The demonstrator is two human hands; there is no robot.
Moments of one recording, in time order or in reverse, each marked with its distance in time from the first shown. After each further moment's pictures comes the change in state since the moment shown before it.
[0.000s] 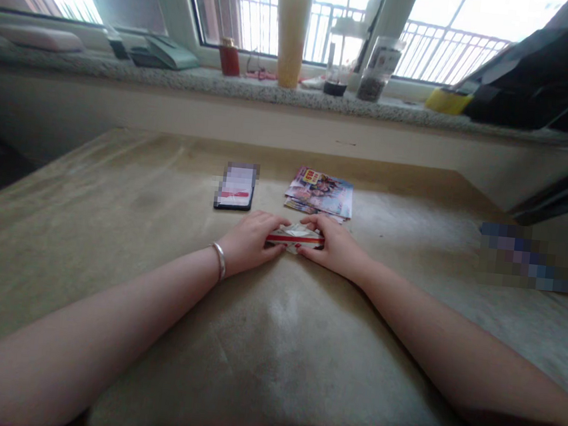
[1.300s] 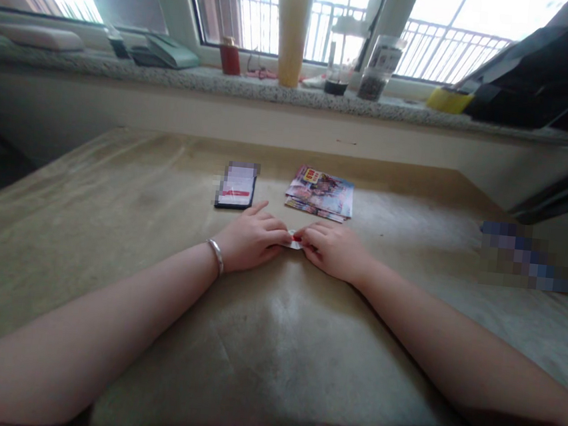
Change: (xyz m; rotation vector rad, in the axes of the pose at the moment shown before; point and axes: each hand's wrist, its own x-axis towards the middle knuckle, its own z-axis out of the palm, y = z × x) left_hand -0.002 -0.004 -0.008 0.293 0.039 0.365; right_hand -0.003 -0.012 -0.008 -0.417 -0.109 -0.312
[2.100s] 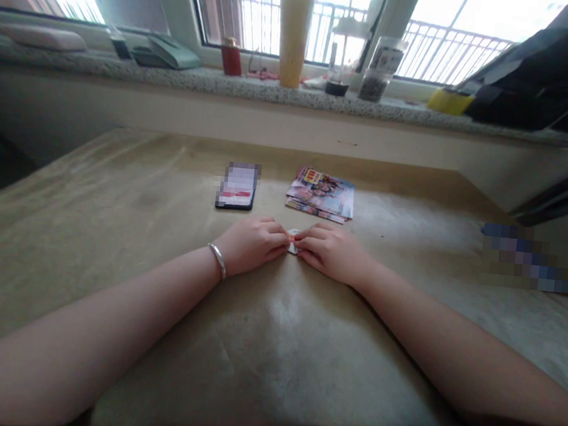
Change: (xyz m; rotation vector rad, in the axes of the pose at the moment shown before) left_hand 0.001 0.004 0.005 -0.032 -0.014 -0.004; right_hand 0.000 0.001 0.001 0.048 0.011 -0.124
